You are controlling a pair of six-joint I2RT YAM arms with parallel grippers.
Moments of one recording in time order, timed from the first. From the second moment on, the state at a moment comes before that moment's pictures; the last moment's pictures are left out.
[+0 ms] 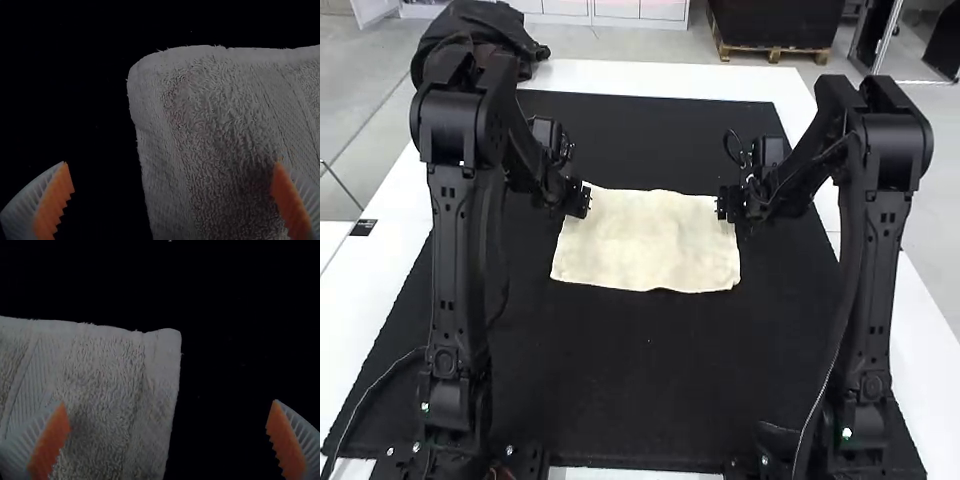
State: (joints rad) left arm -0.05 2.14 1.15 0.24 0.09 0.12; right arm 0.12 2.12 1.05 0.37 -0.04 -0.05
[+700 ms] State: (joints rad) left arm -0.05 2.16 1.15 0.25 0.11 0.10; right arm 0.16 2.16 1.07 0.38 -0.07 -0.08
